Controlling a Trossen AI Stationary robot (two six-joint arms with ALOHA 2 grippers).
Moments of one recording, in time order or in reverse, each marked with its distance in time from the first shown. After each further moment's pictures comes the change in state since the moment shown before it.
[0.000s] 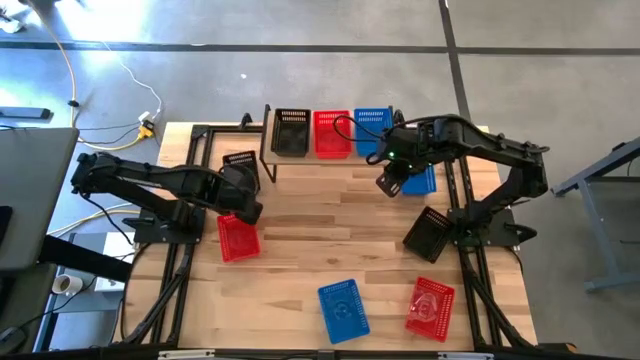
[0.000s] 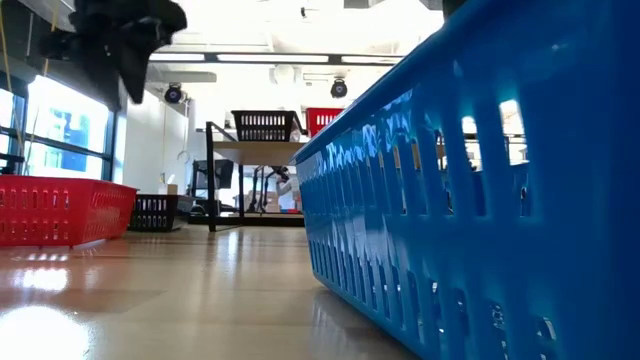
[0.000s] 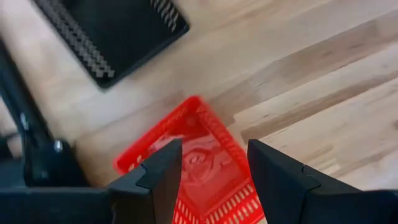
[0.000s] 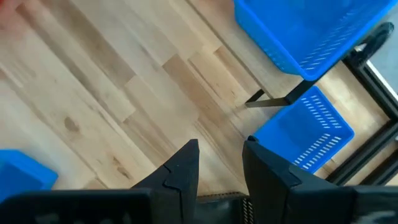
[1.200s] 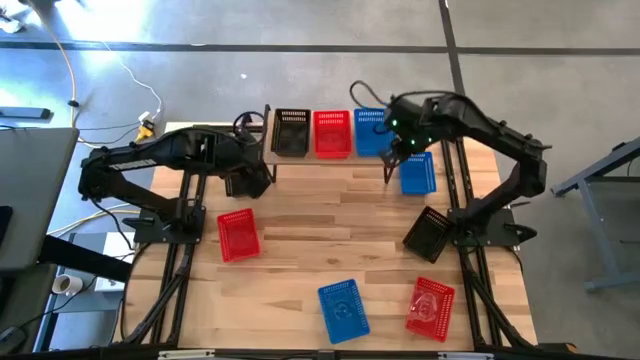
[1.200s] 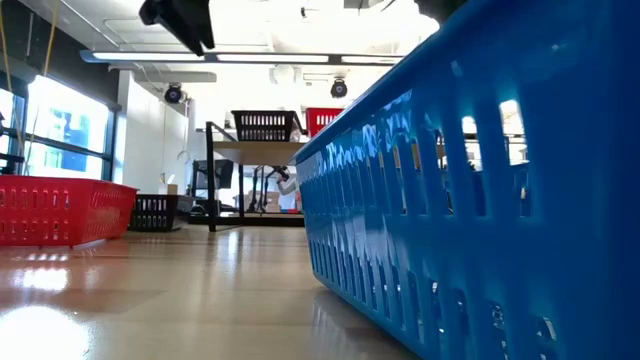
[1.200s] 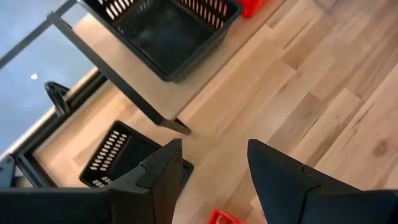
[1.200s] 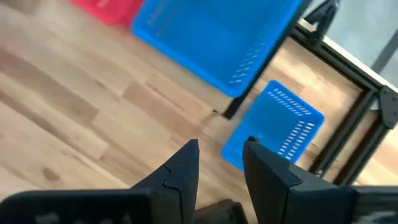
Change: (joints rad) left arm 0.228 0.088 0.387 0.016 -0.152 0.765; right arm -0.221 0.000 0.000 -0.002 -0.007 0.030
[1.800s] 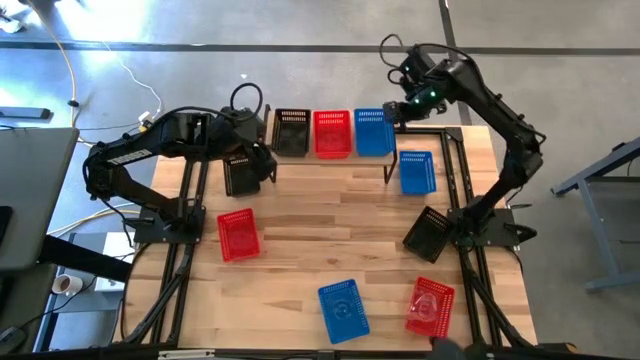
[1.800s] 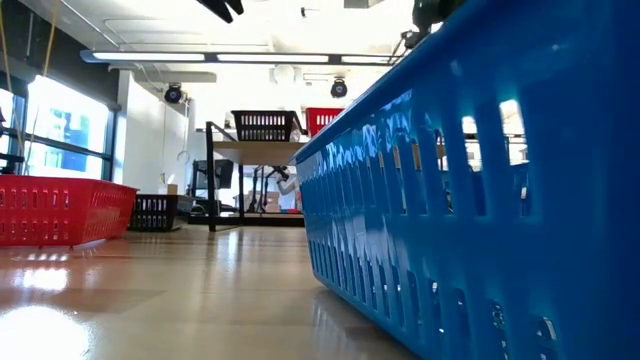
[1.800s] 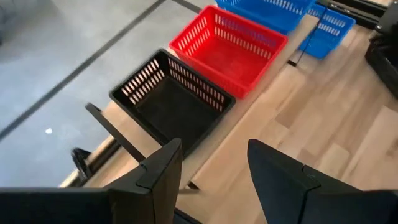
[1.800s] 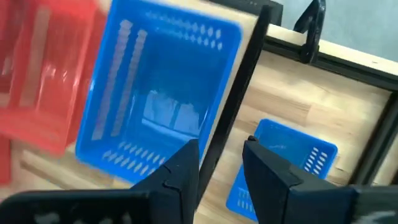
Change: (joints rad) left arm 0.041 0.078 0.240 0.046 -0.069 0.175; right arm -0.456 0.089 0.000 0.168 -0.278 -0.144
